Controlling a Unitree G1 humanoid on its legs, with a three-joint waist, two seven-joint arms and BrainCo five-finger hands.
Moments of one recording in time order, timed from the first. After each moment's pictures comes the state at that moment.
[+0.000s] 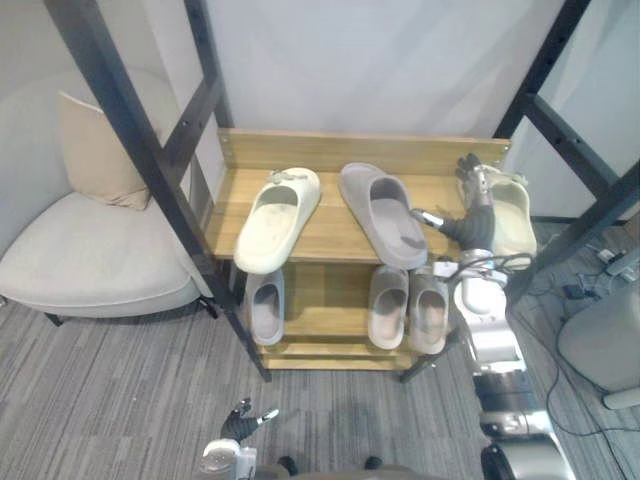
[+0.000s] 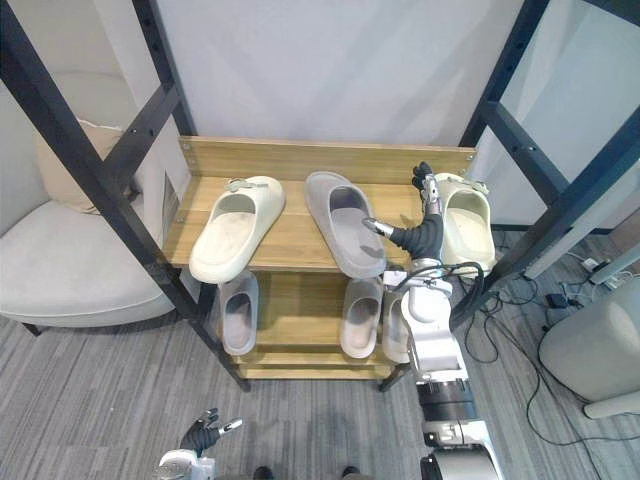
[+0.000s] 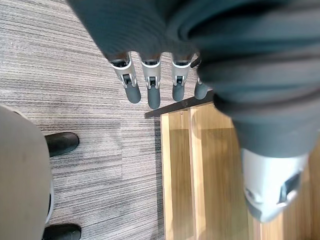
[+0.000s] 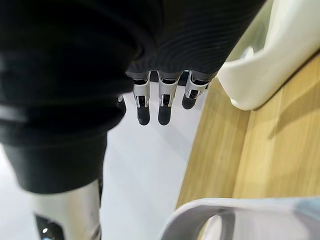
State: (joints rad) left arm 0.05 0.10 -0.03 1.04 -0.03 -0.14 0.03; right arm -0.40 -0.22 -0.04 0.15 -0.08 -0.12 -0.29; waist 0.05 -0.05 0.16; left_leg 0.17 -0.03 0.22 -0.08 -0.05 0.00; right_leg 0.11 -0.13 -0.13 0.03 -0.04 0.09
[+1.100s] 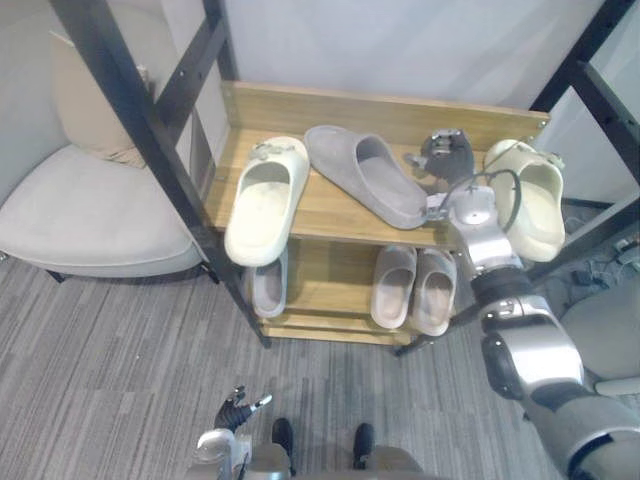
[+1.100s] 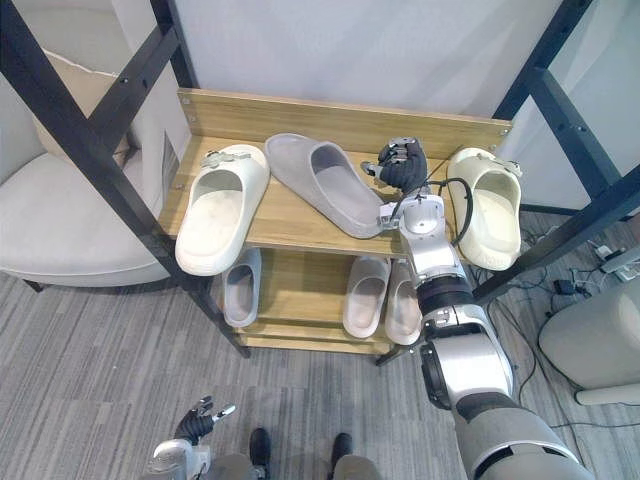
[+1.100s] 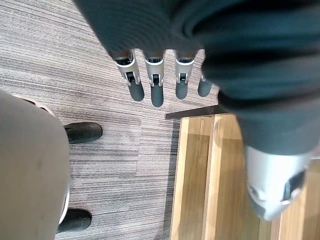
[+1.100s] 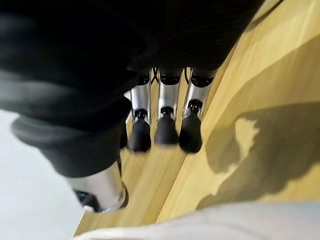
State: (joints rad) left arm 0.03 0.13 -0.04 1.02 -0.14 -0.15 0.03; right arm -0.95 -0.34 0.05 0.77 -0.02 -0.04 -0.12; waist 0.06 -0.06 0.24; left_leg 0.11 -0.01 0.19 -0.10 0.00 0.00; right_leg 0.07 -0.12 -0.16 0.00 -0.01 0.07
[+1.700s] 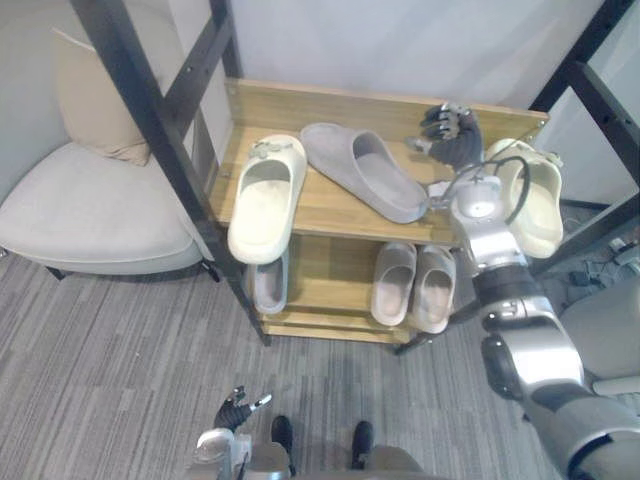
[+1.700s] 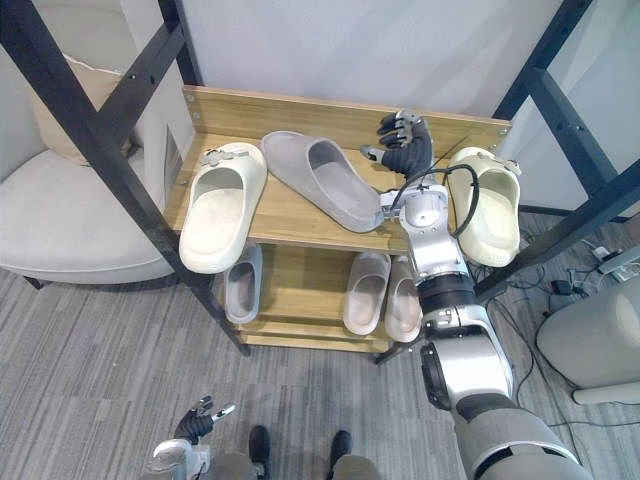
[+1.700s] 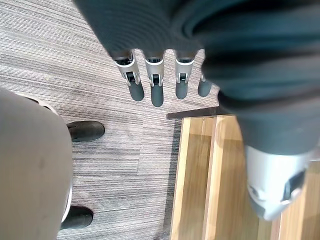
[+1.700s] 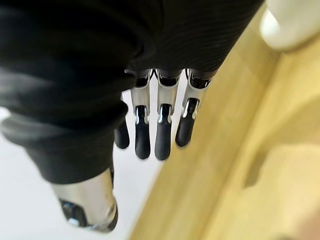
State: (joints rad) left arm 0.03 0.13 -0.04 1.01 -0.15 -0.14 0.03; right arm -0.84 -0.33 -0.04 0.50 -0.12 -0.04 -0.22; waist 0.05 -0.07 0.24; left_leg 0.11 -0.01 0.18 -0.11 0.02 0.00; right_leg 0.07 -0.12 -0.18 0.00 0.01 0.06
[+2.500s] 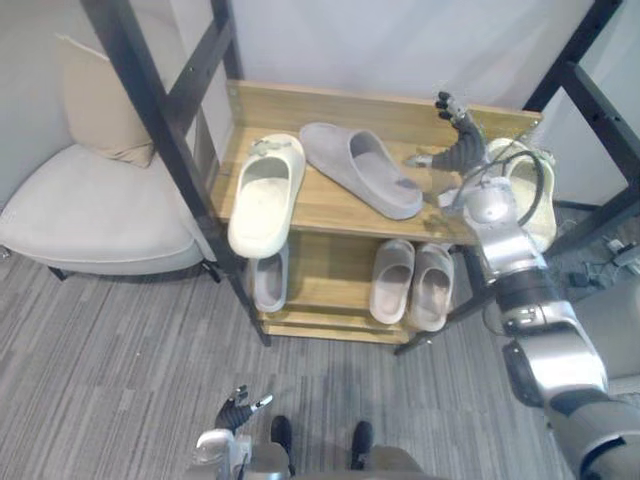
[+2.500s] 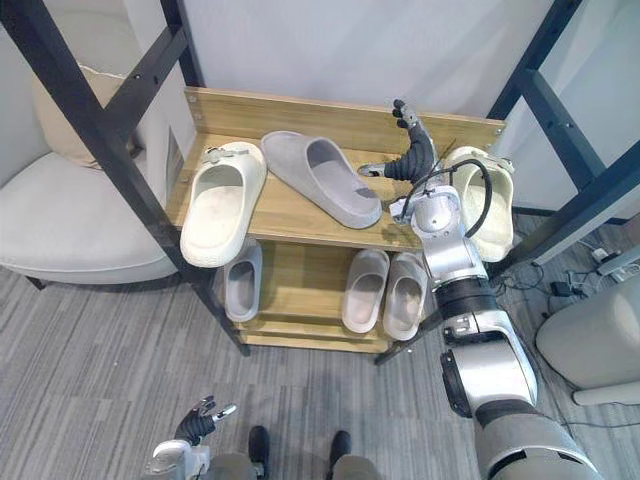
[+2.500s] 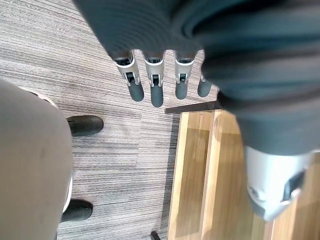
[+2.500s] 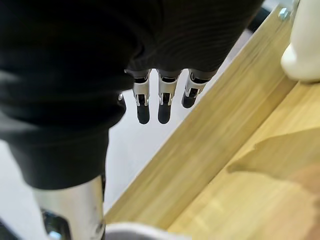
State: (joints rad) left arm 0.04 0.13 -0.04 1.00 -0.15 -0.15 -0.01; right arm -0.93 -0.44 0.15 0.63 -0.16 -0.04 -0.08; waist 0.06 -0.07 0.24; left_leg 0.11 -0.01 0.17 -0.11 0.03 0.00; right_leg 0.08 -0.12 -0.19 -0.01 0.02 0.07
